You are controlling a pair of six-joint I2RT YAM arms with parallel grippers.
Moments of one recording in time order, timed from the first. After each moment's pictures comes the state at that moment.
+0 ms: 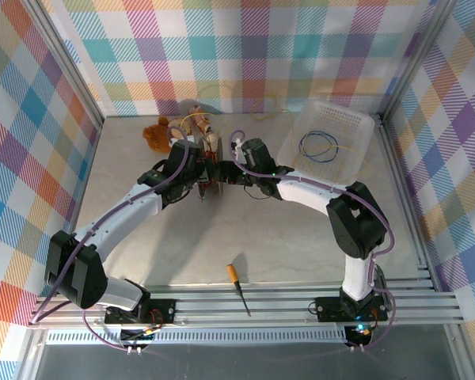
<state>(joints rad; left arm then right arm) -0.51 1.41 1.14 -0.45 -0.23 -0.52 0.69 1.87 1.30 0.05 -0.35 0.68</state>
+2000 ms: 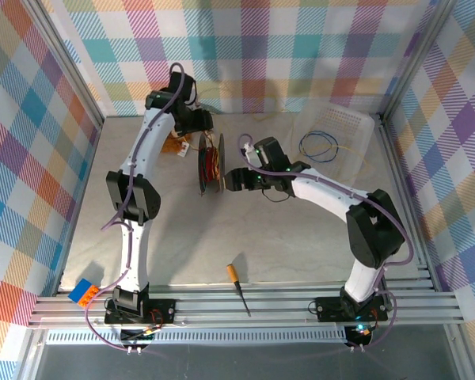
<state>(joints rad) -0.25 2.29 2.45 -1.18 0.10 -0.37 0.64 1.76 1.30 -0.28 -0.40 0.42</state>
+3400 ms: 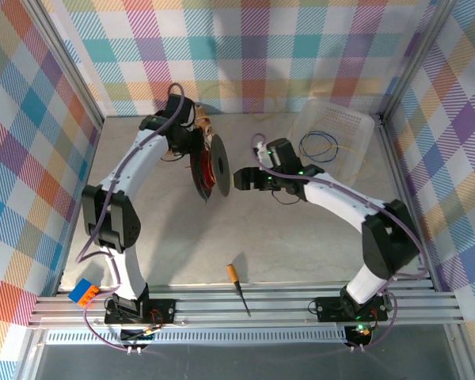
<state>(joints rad) -0.30 1.86 1.82 -0.90 0.07 -0.40 0.57 1.60 1.17 -0.28 -0.37 0.46</state>
